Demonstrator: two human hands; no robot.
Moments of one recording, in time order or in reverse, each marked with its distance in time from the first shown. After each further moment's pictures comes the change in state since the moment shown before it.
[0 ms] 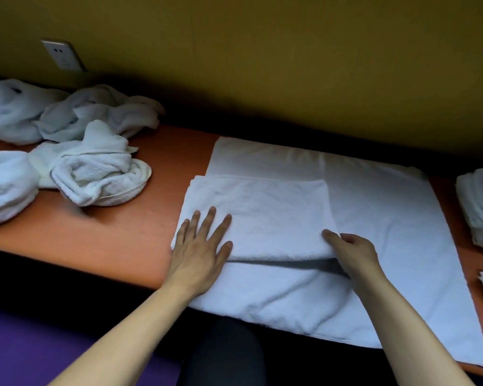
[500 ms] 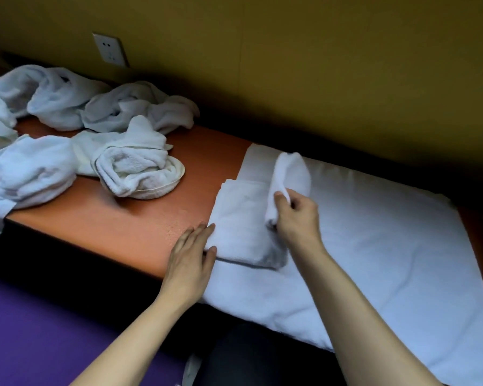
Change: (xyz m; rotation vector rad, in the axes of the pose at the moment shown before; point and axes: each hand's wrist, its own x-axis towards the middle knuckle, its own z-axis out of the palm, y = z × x) left_hand -0.037 -0.055 -0.001 -0.462 0.186 -0.205; right_hand -0.058 -0.097 0.139 0.088 -0.079 -0.537
